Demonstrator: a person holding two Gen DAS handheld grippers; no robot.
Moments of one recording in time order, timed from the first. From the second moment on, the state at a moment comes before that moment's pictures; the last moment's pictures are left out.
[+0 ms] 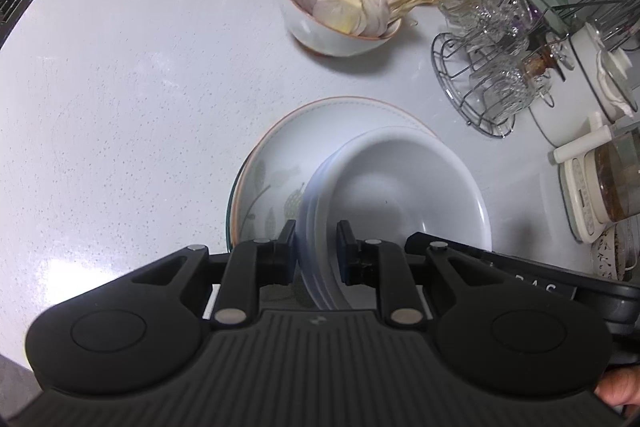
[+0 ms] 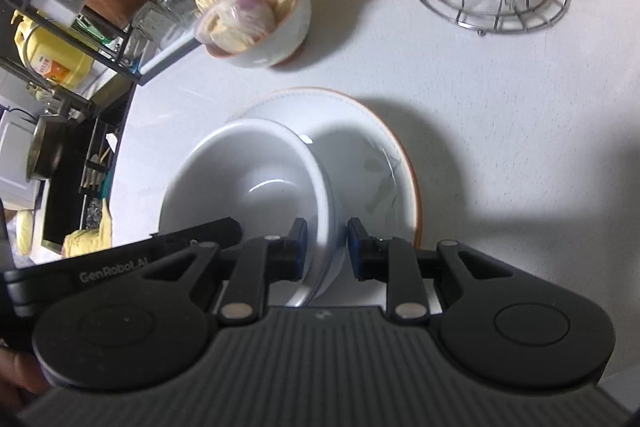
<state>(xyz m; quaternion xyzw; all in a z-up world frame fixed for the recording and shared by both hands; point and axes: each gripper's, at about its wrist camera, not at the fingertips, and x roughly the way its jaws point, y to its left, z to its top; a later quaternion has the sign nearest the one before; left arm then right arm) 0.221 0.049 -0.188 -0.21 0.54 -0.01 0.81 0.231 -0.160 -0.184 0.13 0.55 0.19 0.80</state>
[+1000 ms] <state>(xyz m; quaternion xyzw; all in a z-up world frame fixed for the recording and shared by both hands) 0.200 0.069 -0.057 -0.09 0.42 -0.11 0.89 0.170 -0.169 -0.068 0.13 0.37 0.11 0.91</state>
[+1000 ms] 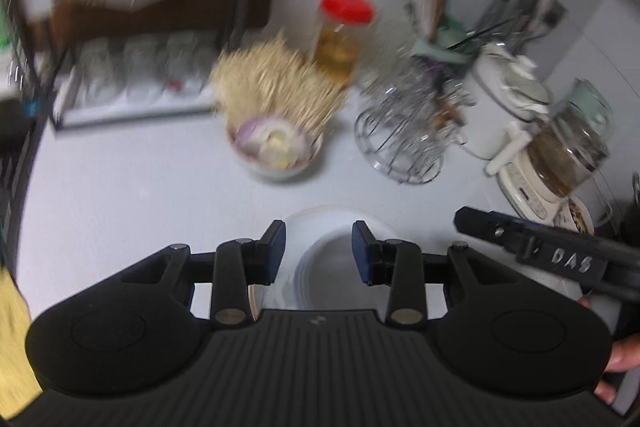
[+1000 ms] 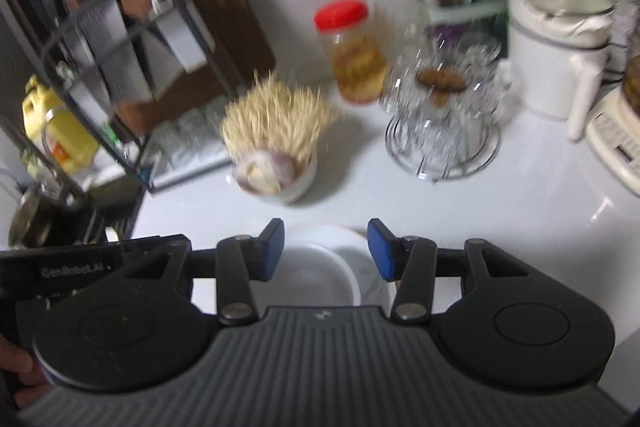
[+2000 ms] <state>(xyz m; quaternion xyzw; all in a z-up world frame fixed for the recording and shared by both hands) 0.019 -0.022 -0.002 -0.11 0.38 -0.09 0.92 -0.015 -0.257 -0.026 0.11 0.27 0.12 0.95</state>
